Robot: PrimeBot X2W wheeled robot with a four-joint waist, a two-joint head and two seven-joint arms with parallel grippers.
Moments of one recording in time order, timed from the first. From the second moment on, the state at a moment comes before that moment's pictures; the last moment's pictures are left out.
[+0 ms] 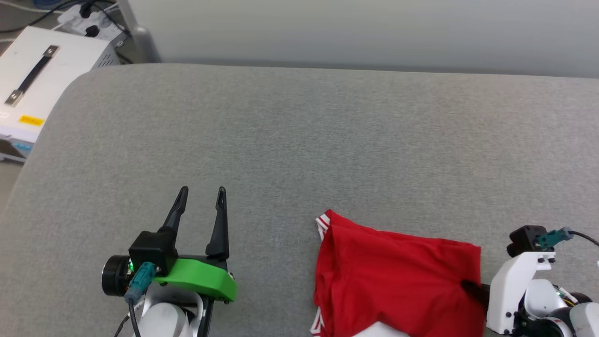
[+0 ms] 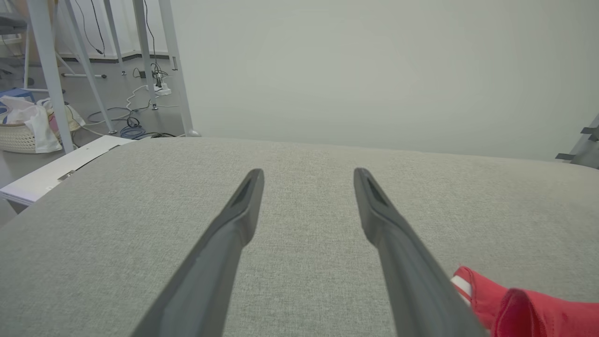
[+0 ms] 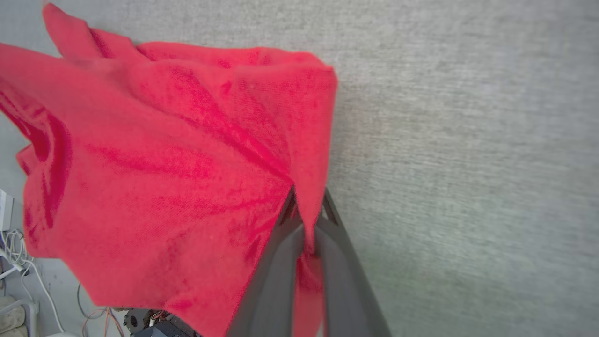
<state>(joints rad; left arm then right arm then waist) -0.11 0.16 -0.22 0.12 -0.29 0.06 -0.26 -0.06 -0.24 0.06 0.14 0.60 0.14 0.74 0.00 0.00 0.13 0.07</state>
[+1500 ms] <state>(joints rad) -0.48 0.28 -0.33 -0.18 -0.16 0.00 -0.09 -0.85 -0.51 -0.35 0.78 0.25 0.14 0.33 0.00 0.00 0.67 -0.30</state>
